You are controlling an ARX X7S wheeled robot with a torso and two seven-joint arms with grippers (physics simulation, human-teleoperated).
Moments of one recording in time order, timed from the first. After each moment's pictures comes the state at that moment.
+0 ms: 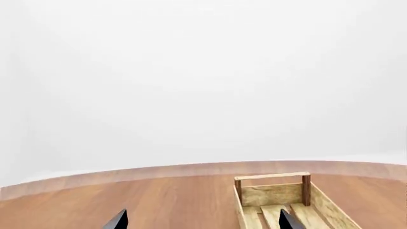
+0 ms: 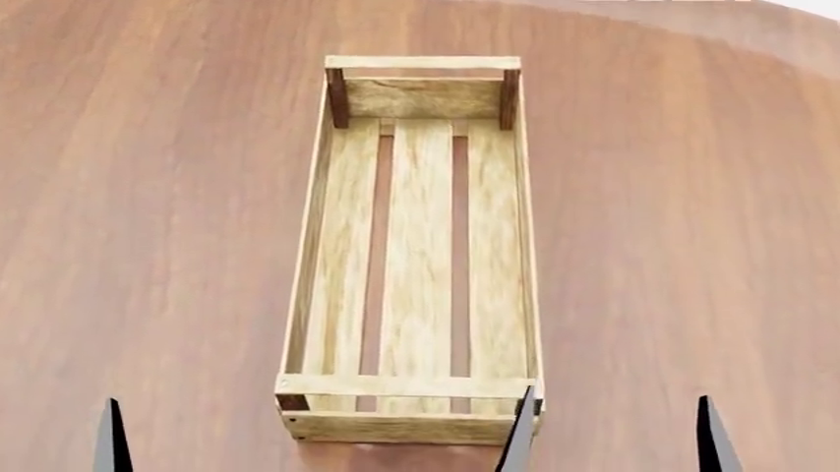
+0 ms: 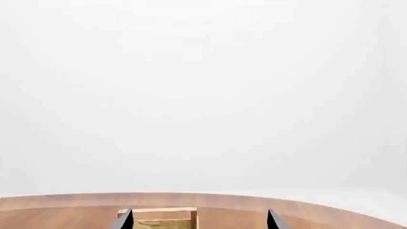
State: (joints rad) left arm 0.21 -0.30 0.28 0.69 0.02 0.01 -0.40; right arm -0.17 0.28 -0.23 -0.53 0.06 -0.26 0.37
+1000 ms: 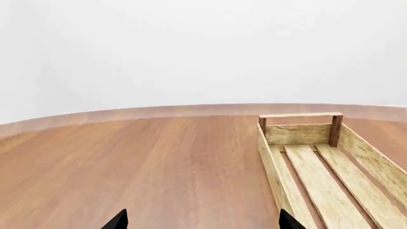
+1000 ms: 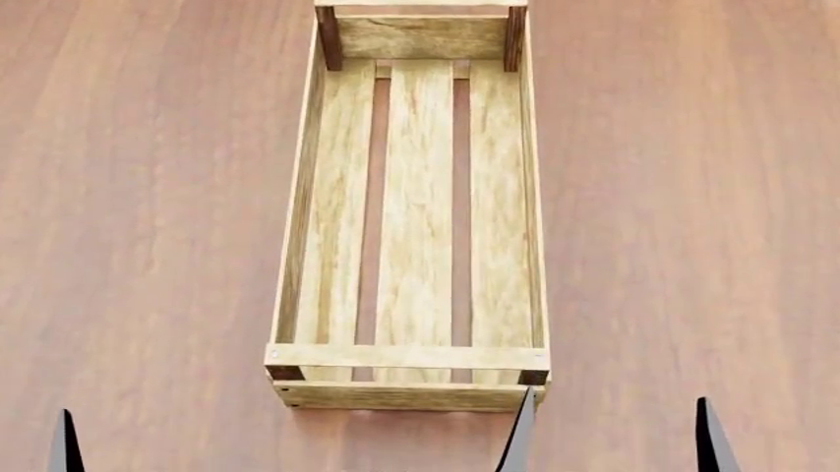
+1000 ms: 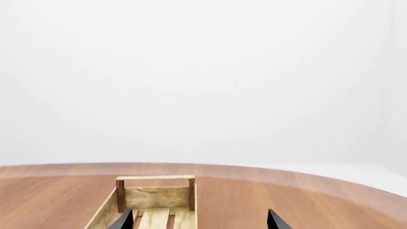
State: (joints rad) left arm 0.25 -0.35 0.17 0.66 -0.13 -0.04 -0.42; right arm -0.17 0.30 -0.24 -0.53 0.06 -0.25 0.40
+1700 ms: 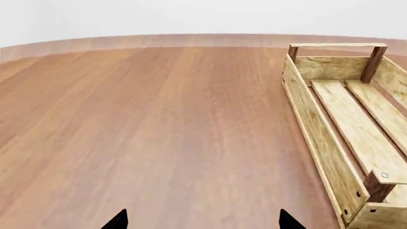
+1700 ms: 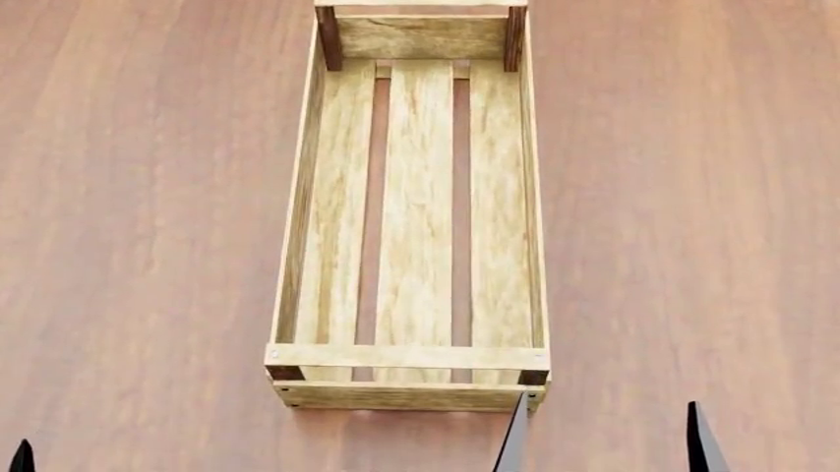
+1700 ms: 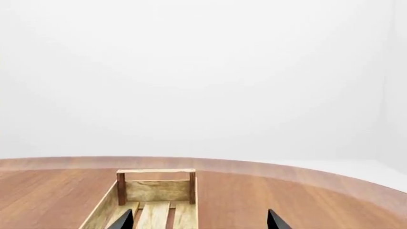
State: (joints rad) left arm 0.27 -0.49 -0.01 0.62 -0.47 -0.23 -0.37; right arm -0.16 0.31 -0.26 -0.51 0.05 -0.25 0.42
